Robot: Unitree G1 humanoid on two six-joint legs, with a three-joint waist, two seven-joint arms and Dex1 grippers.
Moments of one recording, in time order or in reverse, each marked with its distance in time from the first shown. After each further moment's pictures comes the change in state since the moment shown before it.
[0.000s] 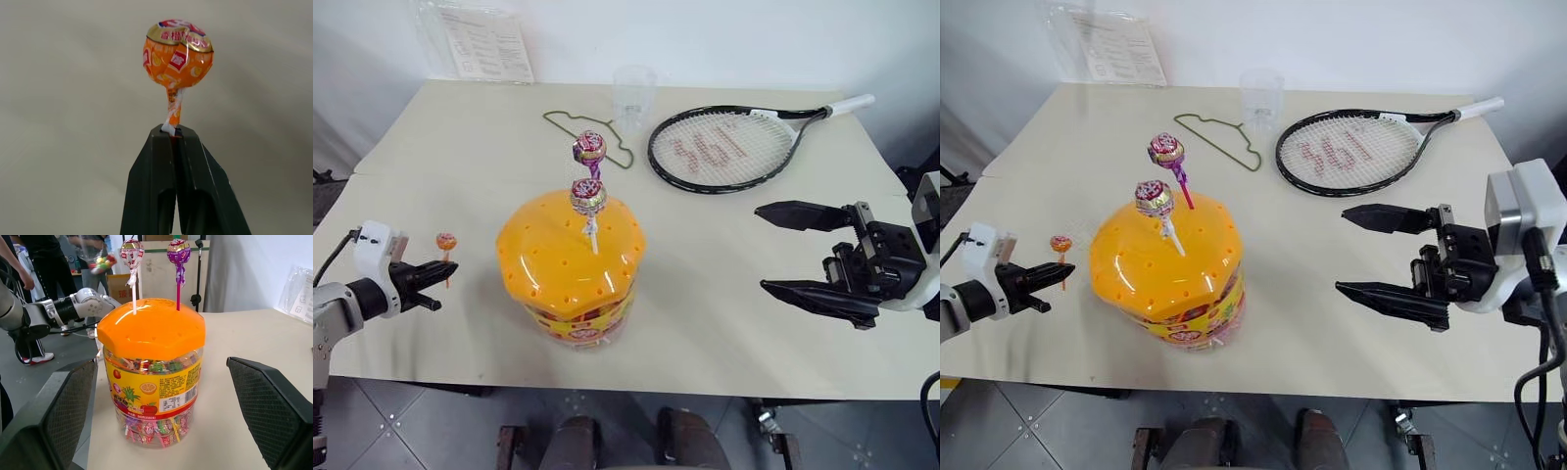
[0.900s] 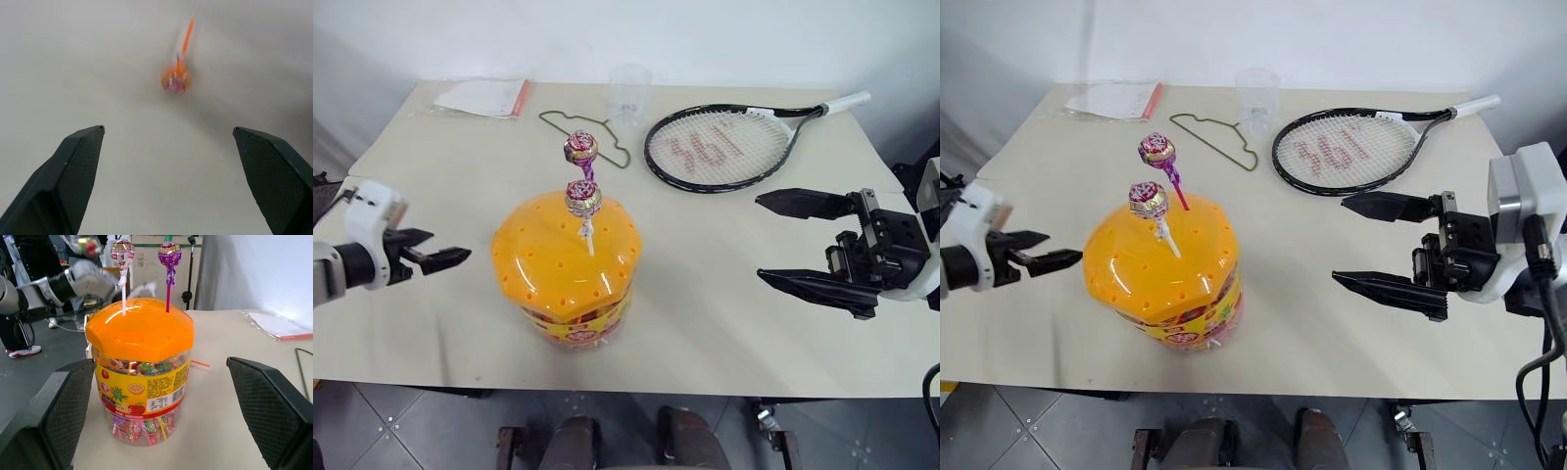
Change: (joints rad) left arm -0.177 0.128 0.002 -0.088 0.014 0.170 -0.048; right arm -0.051 -0.025 0.001 0.009 -0.012 0.017 -0.026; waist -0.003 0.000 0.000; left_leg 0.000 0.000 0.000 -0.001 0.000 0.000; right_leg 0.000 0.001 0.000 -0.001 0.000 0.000
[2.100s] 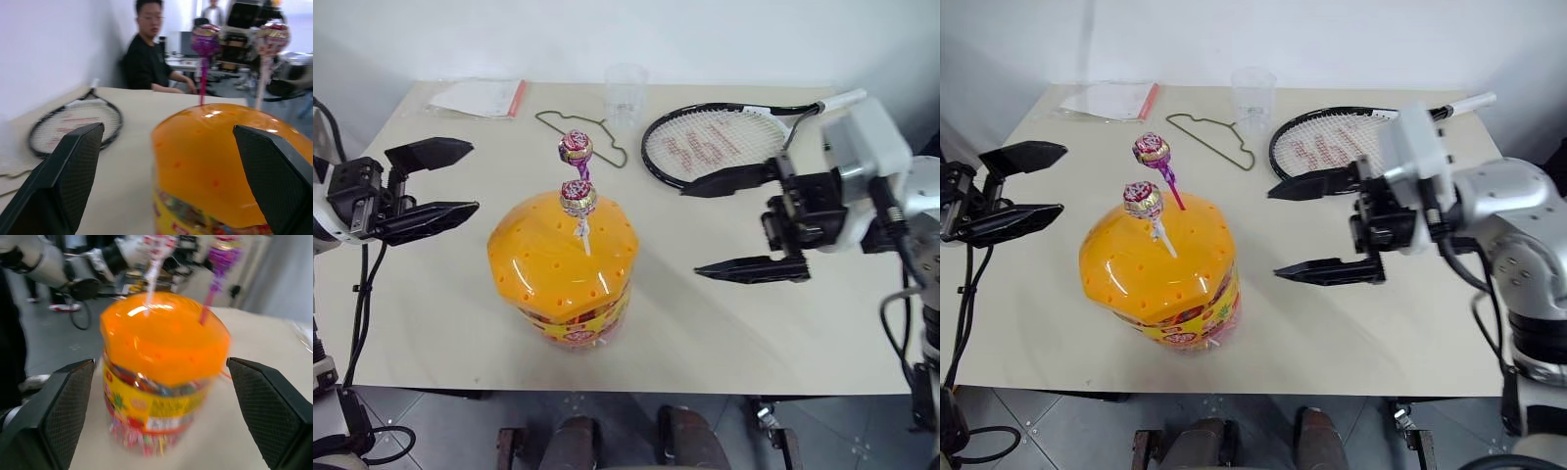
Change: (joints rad) left arm -0.240 -0.154 0.059 0.136 -0.314 -0.414 -0.671; right arm -0.504 0.118 0.456 0.142 -0.272 -0.039 0.183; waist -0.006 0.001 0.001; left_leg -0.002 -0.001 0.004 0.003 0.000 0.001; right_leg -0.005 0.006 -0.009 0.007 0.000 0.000
